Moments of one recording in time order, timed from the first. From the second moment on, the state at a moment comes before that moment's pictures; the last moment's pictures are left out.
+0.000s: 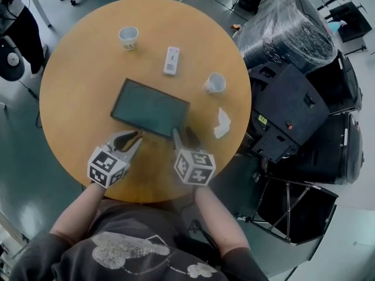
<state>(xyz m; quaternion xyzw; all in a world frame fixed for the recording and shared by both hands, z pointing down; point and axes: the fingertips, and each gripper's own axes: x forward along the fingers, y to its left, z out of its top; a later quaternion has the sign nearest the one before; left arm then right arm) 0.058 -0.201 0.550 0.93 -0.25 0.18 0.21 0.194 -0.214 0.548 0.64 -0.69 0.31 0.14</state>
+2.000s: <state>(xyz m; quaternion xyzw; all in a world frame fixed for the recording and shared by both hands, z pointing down) 0.069 -0.217 0.606 0.84 -0.39 0.23 0.31 0.188 -0.215 0.550 0.67 -0.69 0.25 0.10</state>
